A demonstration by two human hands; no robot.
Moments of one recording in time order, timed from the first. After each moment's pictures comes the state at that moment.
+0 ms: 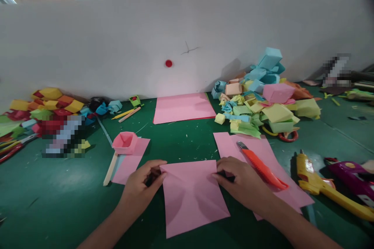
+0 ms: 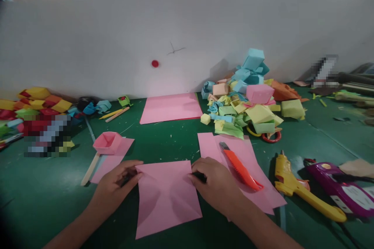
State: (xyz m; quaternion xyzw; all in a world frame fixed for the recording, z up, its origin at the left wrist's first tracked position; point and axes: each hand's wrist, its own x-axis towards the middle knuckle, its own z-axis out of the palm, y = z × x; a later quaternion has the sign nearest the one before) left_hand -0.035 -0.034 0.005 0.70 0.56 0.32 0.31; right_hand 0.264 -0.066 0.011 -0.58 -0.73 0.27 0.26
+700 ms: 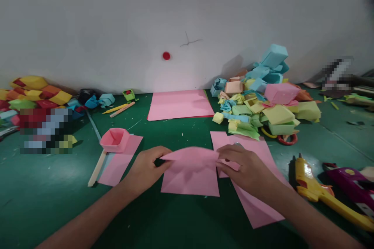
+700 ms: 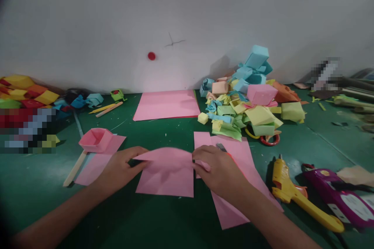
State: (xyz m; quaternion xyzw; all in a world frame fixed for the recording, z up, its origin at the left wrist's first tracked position) left_hand -0.003 0.016 0.012 0.80 0.49 0.24 0.26; right_hand 0.296 -0.039 0.024 -0.53 -0.77 0.21 0.27
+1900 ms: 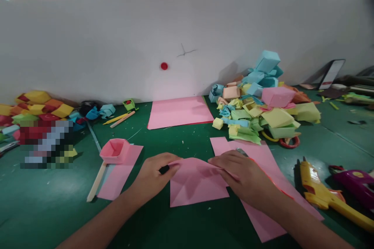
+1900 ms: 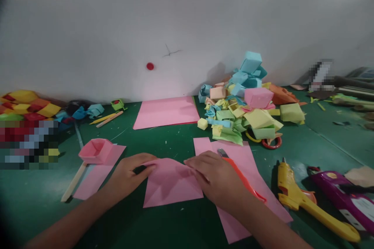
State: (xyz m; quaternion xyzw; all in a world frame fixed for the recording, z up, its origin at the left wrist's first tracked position) left_hand 0.008 0.023 0.009 0.84 0.40 0.29 0.24; right_hand 0.292 -0.038 0.004 -0.47 -0.82 0.11 0.30
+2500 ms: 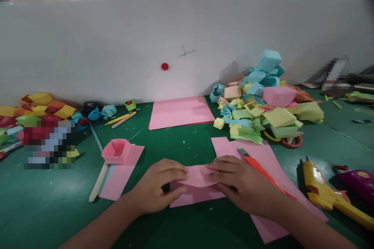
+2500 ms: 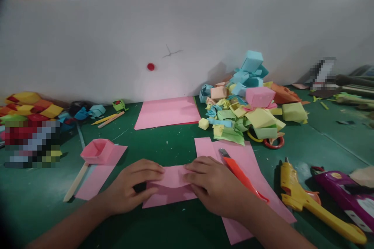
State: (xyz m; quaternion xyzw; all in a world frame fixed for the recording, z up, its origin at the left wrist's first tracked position) left_hand 0.001 0.013 0.011 0.92 0.19 0.28 0.19; right_hand 0.289 -0.043 0.001 -0.41 -0.87 0.11 0.24
